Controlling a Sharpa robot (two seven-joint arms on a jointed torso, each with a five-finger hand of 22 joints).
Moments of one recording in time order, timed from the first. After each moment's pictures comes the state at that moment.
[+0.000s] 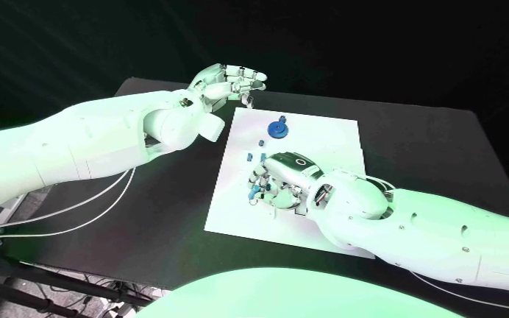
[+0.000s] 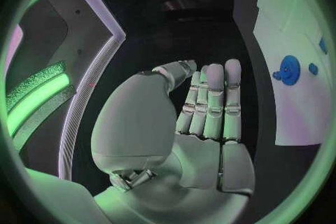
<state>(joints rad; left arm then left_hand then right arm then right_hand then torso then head) 1.18 -0.85 -0.01 1.45 -0.10 -0.16 0.32 1.39 -0.20 0.58 0.03 0.26 0.89 0.19 0.25 0.33 0.99 0.12 0.42 0.20 1.09 0.04 1.13 0.52 0.17 0.93 0.14 0.98 0.73 1.07 -0.58 -0.18 1.67 -1.59 -0.39 -0.17 1.45 -0.18 0.54 0.18 0.10 1.10 0.12 0.19 0.34 1.30 0.04 0.13 0.10 1.47 -0.03 1.36 1.04 0.06 1.46 0.07 1.33 1.31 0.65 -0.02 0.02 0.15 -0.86</state>
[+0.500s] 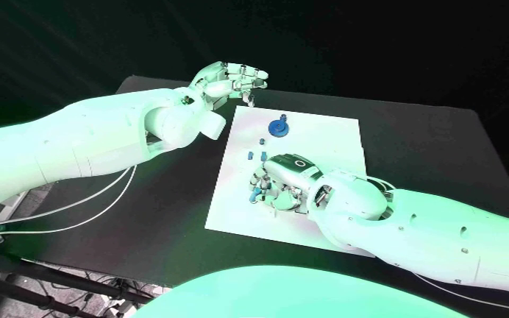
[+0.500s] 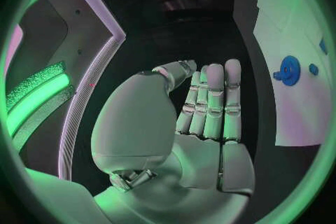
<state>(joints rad) 1.18 -0.85 -0.01 1.45 -0.10 -0.16 0.32 1.39 -0.20 0.58 0.03 0.26 0.89 0.19 0.25 0.33 0.99 0.12 0.42 0.20 1.09 0.04 1.13 0.52 0.17 0.93 0.14 0.98 0.73 1.06 -0.58 -0.18 1.66 -1.61 -0.35 -0.17 1.44 -0.19 0.54 0.17 0.09 1.09 0.12 0.19 0.36 1.30 0.05 0.13 0.10 1.47 -0.03 1.36 1.04 0.06 1.46 0.07 1.33 1.31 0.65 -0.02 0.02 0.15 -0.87</state>
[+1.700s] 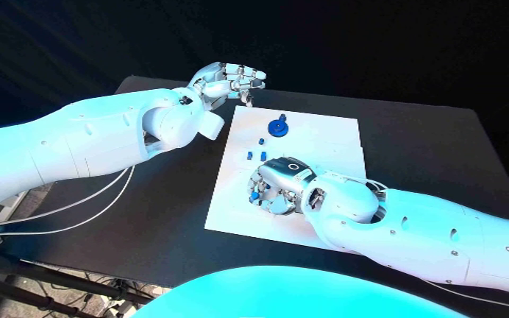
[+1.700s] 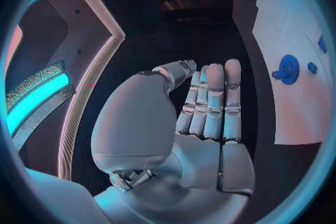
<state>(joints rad) 1.18 -0.86 -0.01 1.45 -0.10 -0.15 0.32 1.39 -0.20 0.58 0.03 0.26 0.89 0.19 0.25 0.33 0.99 0.12 0.42 0.20 1.09 0.04 1.13 0.52 0.17 0.93 0.14 0.98 0.73 1.06 -0.55 -0.19 1.65 -1.66 -0.31 -0.22 1.37 -0.23 0.55 0.16 0.10 1.06 0.13 0.18 0.38 1.29 0.06 0.11 0.11 1.47 -0.03 1.36 1.03 0.06 1.46 0.07 1.33 1.31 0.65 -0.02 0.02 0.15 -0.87</state>
